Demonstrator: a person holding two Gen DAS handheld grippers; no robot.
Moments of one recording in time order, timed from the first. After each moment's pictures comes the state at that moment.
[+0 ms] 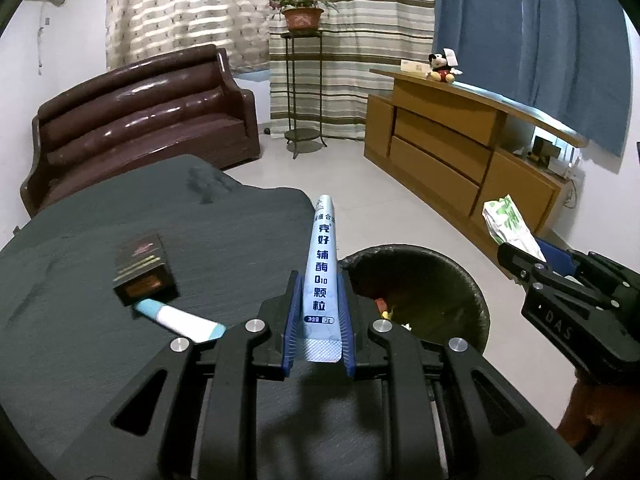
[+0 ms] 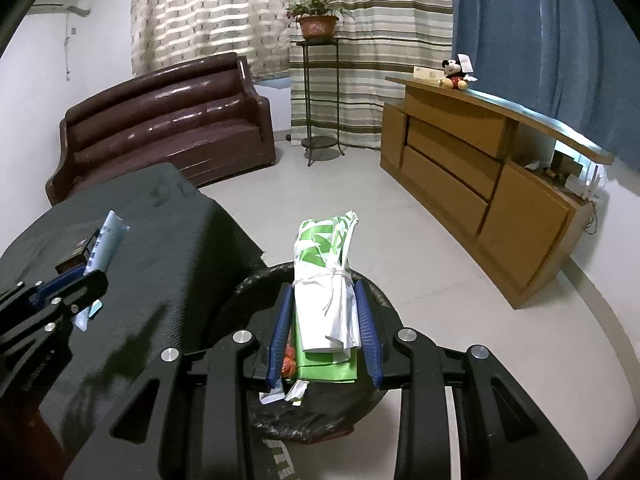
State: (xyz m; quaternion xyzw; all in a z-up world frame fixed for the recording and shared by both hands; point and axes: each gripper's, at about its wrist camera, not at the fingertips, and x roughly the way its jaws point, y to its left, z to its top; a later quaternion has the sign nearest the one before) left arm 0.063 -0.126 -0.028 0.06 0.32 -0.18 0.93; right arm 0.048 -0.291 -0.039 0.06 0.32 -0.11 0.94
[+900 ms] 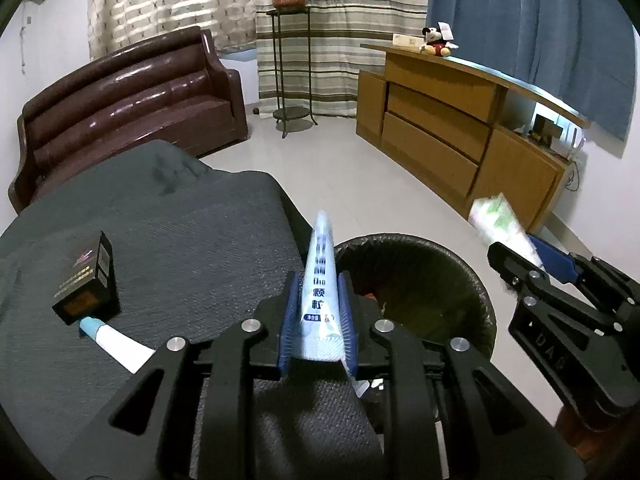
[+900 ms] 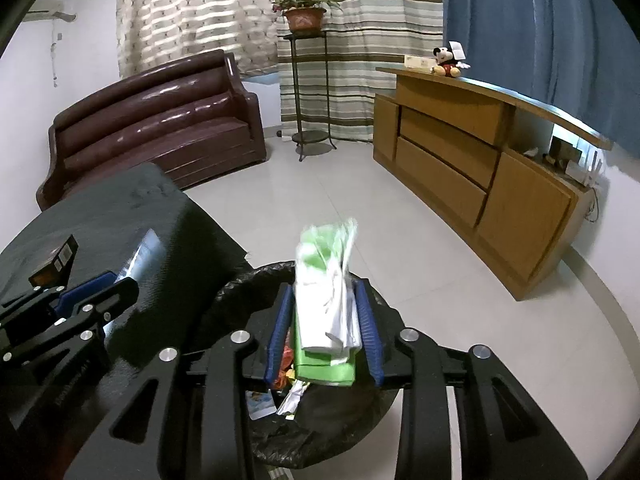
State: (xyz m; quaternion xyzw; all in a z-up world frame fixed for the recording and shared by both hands) left arm 0.103 -0.163 -0.054 0.08 0.35 -0.19 0.91; right arm 0.066 -0.307 -0.059 0.08 0.33 -0.12 0.93
